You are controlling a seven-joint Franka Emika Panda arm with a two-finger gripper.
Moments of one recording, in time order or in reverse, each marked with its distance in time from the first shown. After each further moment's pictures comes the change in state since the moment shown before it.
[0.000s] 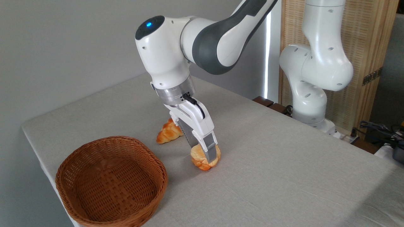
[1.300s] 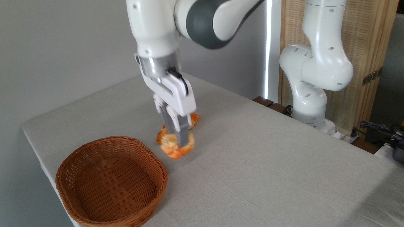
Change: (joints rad) arm 0.000 -0.020 -0.001 0.162 -0.043 0.024 0.014
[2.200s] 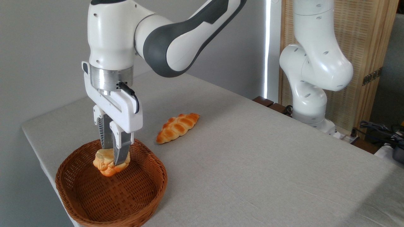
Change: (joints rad) arm -0.005 0.276 -0.059 0.220 -0.082 0.294 -0.179
